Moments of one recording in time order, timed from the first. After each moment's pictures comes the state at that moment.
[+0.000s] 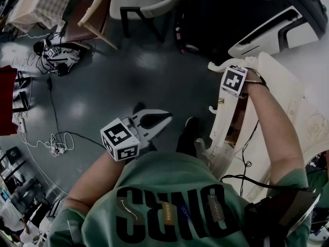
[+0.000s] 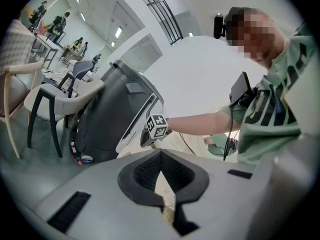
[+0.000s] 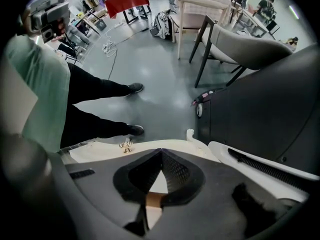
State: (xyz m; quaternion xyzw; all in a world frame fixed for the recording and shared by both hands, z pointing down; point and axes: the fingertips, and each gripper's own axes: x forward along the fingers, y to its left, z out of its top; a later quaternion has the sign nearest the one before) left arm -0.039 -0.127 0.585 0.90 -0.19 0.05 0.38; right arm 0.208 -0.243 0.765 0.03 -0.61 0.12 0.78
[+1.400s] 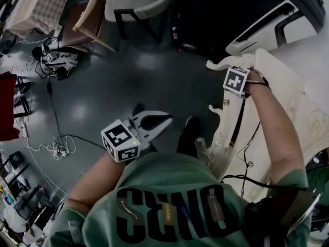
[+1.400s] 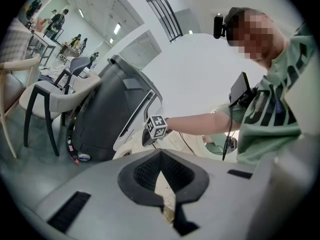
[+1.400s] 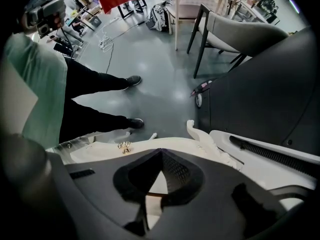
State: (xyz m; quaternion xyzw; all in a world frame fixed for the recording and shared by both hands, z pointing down) left arm -0.021 -0.129 0.587 0.91 -0.17 0.06 0.38; right arm 0.247 -0.237 0.771 0.04 -0.59 0.14 0.80
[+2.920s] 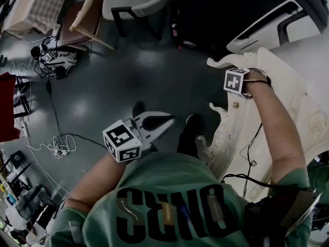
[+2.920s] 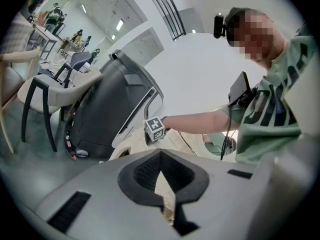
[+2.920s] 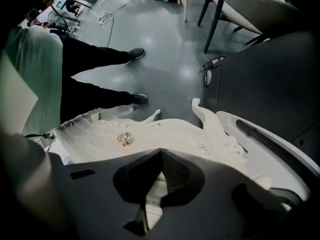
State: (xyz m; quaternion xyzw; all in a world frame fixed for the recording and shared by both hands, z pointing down) left arm -0.013 -0.132 0.597 0.90 -0.16 0.06 0.40; right arm 0.296 -0.219 0.780 -0.03 -0.48 0.15 0.87
